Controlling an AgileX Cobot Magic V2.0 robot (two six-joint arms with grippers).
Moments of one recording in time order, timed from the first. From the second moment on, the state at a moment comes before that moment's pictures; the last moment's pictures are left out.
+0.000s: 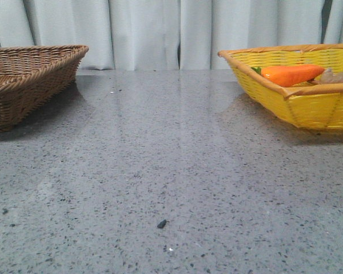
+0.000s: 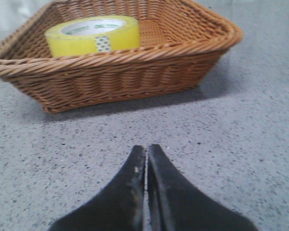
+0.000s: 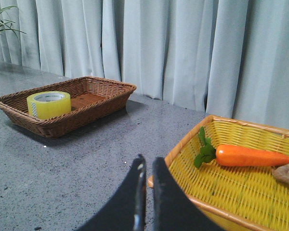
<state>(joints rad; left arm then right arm) -0.19 0.00 0.00 0.09 0.29 -0.06 0.66 0.02 -0.49 -0.24 0.54 0.14</state>
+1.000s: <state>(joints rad) -0.16 -0.01 0.00 -0.02 0.34 -0.07 0.66 0.02 -0.49 -0.24 0.54 0.14</state>
